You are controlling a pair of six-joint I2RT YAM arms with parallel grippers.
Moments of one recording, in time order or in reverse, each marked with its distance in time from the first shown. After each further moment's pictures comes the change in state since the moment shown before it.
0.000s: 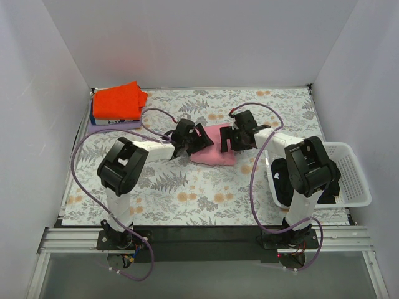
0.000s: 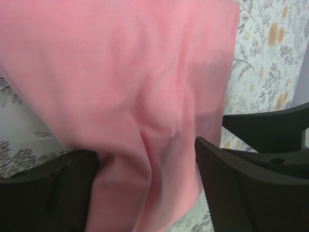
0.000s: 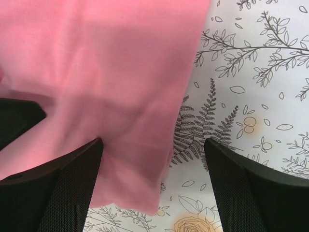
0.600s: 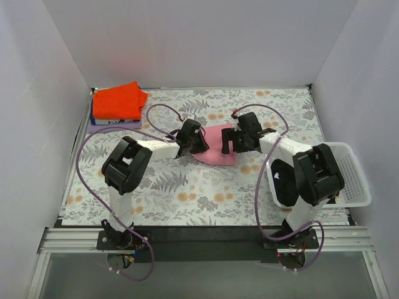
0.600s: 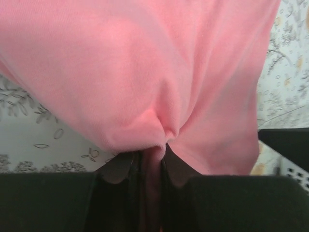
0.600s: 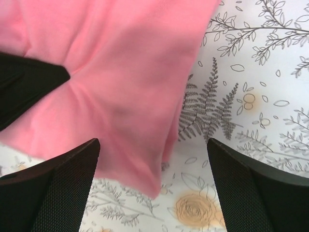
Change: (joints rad) left arm -0.038 0.053 0.065 -0.054 -0.089 0.114; right arm 0.004 -0.084 -0.078 0.023 -0.011 0.000
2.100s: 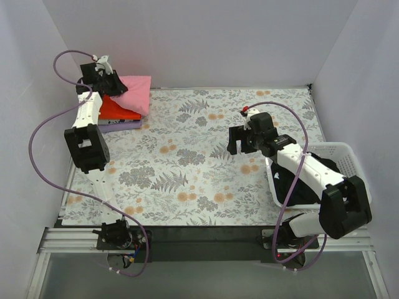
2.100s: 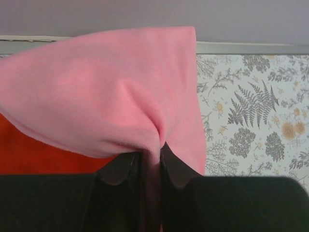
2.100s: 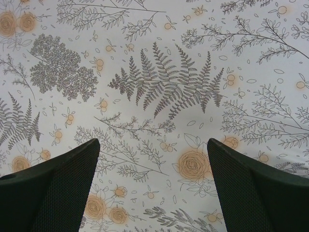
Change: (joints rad) left arm 0.804 0.267 0.921 -0.504 0.499 0.764; right arm 0.006 -0.368 -0.103 -0.080 0.010 -0.030
